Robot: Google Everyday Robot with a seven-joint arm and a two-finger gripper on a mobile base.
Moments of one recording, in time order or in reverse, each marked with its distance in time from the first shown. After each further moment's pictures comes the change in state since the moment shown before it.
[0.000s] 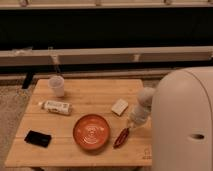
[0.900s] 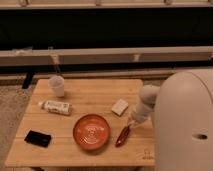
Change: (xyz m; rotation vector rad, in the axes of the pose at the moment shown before) arm -0.010 0.003 -0.008 -0.021 0.016 -0.026
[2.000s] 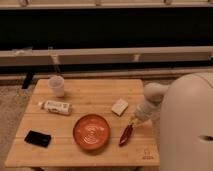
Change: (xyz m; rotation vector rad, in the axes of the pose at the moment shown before) arm -0.010 -0.007 -0.010 -0.014 0.024 -0.046
